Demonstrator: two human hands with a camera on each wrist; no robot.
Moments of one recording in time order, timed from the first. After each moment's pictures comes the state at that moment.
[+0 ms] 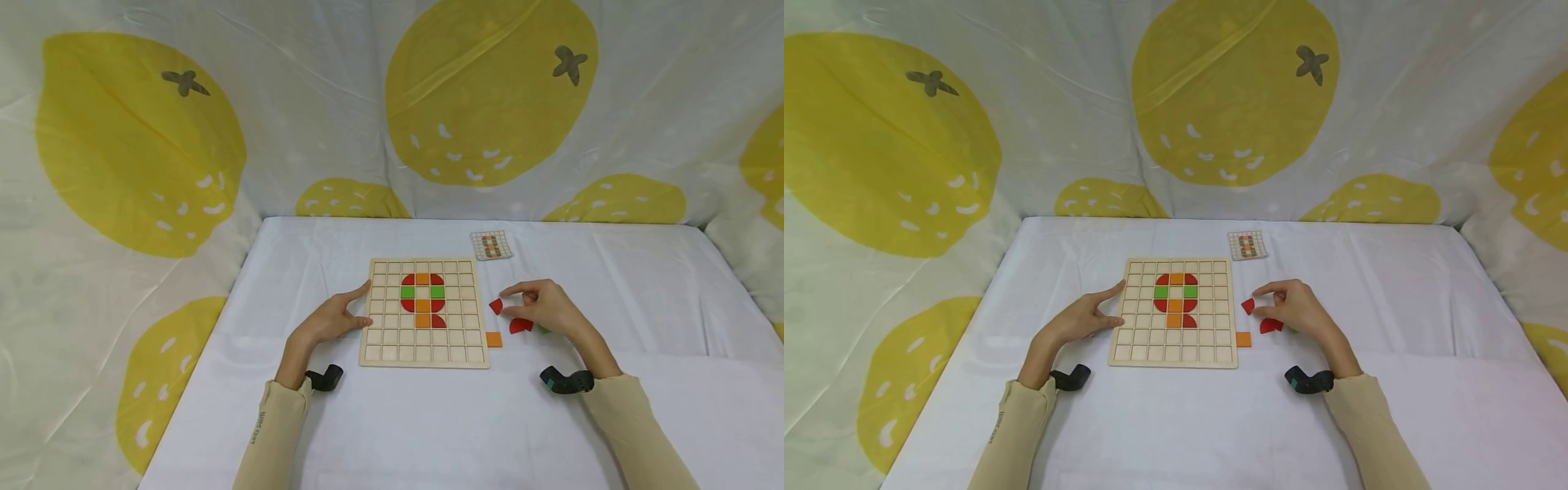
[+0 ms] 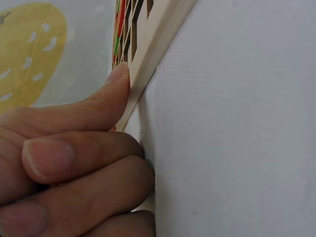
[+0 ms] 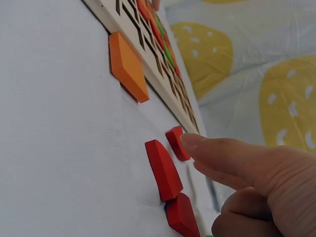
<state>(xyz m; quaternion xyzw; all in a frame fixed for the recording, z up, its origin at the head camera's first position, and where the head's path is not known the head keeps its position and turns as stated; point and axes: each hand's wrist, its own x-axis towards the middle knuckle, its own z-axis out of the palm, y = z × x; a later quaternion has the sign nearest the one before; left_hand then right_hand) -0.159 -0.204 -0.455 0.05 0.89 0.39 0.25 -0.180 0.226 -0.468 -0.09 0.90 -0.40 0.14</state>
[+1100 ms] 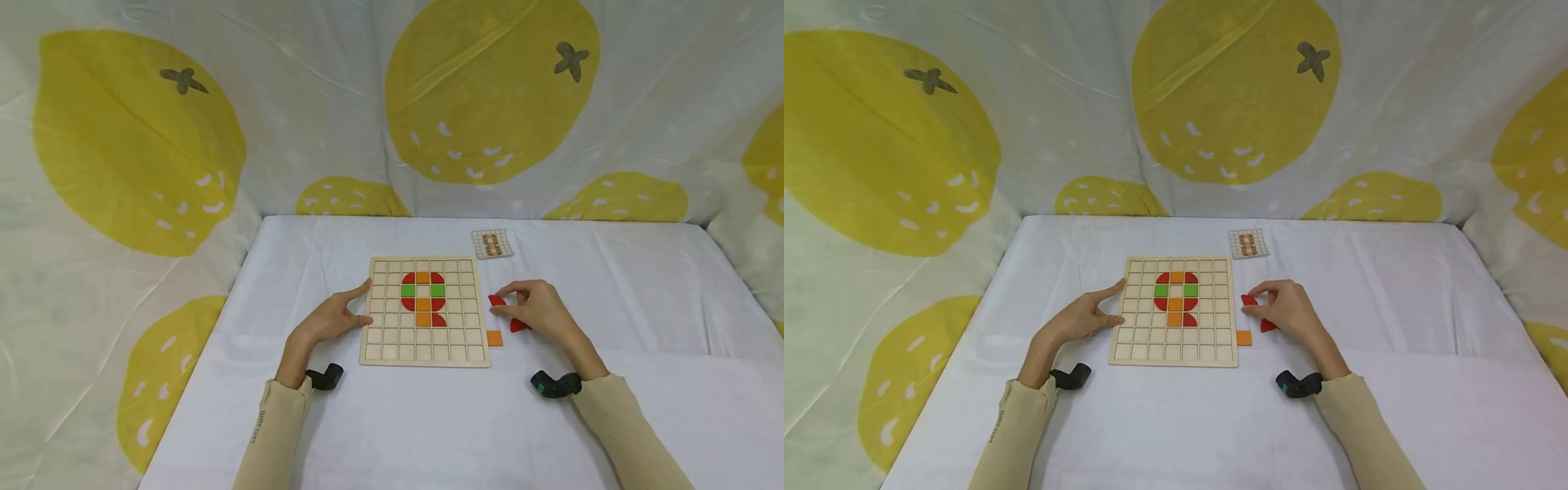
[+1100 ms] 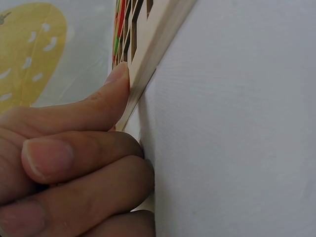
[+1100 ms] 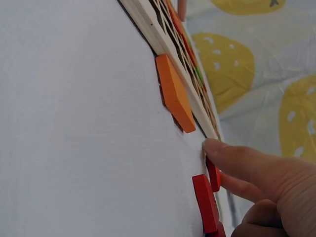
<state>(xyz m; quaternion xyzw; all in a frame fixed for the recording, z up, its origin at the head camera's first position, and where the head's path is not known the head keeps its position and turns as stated) -0.159 -0.204 -0.453 0.04 0.89 0.38 0.25 -0.179 0.208 -0.476 -0.07 0.92 -0.37 0.09</state>
